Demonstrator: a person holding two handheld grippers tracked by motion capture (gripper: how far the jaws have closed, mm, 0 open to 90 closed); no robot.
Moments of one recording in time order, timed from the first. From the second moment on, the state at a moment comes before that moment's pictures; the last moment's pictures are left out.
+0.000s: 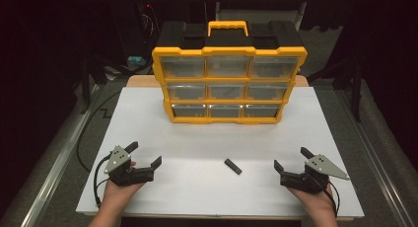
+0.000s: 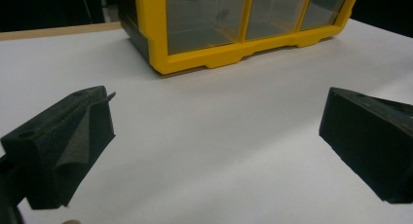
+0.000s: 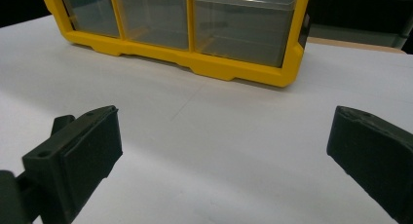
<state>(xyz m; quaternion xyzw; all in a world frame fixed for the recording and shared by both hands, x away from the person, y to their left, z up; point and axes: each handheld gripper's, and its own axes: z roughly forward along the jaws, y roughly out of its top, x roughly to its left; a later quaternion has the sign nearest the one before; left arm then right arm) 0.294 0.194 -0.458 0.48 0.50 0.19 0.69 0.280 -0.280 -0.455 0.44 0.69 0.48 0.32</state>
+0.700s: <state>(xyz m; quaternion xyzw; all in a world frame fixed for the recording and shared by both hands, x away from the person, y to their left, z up) 0.294 0.185 -0.464 0.51 0.49 0.17 0.68 0.303 -0.268 -0.455 0.44 0.71 0.45 0.33</state>
